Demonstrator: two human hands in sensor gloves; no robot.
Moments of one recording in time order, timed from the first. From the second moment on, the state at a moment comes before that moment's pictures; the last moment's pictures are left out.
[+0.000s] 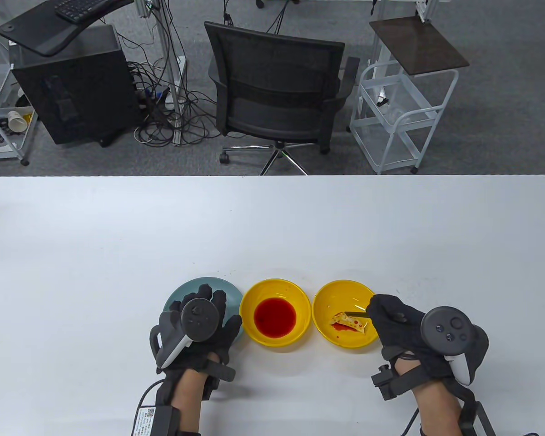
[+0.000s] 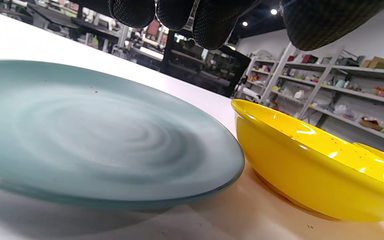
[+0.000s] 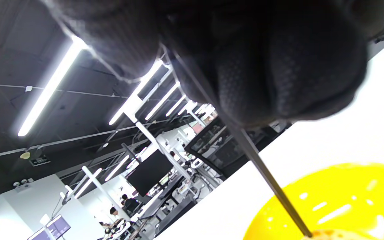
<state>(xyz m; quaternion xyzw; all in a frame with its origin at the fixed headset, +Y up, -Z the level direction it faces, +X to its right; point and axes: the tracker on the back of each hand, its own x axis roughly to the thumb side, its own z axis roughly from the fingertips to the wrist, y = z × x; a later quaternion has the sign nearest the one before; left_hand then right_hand) -0.177 -0.721 -0.284 -0.03 -0.03 0.20 0.98 0.227 -0.654 -0.256 0.02 -0.12 0.91 0.40</state>
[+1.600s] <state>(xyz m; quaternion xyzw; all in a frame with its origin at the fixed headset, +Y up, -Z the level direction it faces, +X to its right) -0.180 -0.723 -0.284 -0.05 -0.02 0.20 0.98 0.237 -0.650 -0.255 0.07 -0.14 0.89 0.43</state>
